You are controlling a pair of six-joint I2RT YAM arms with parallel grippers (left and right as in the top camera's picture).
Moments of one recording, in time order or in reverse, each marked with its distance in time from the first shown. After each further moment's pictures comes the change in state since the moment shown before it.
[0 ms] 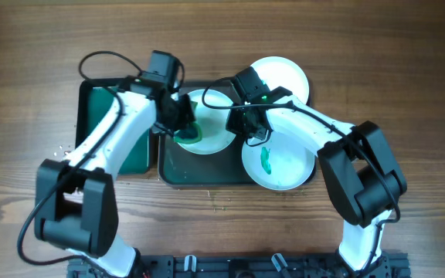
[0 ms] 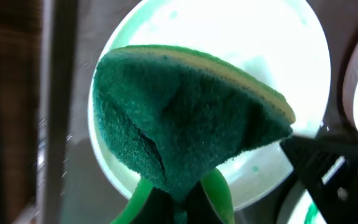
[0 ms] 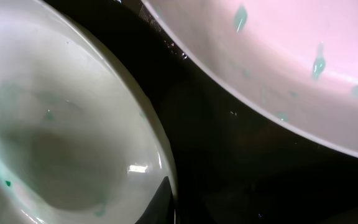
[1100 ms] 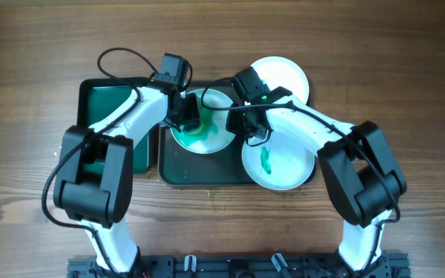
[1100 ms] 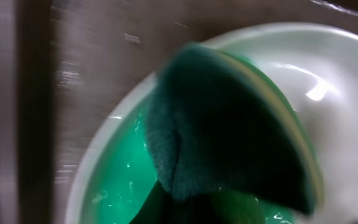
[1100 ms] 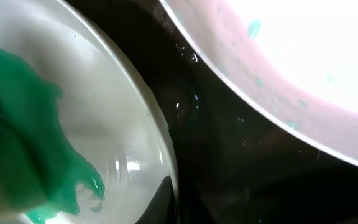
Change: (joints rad) left arm 0.003 0.187 0.005 0.195 -0.101 0.074; right arm 0.000 -0.001 0.000 0.008 0.001 -0.049
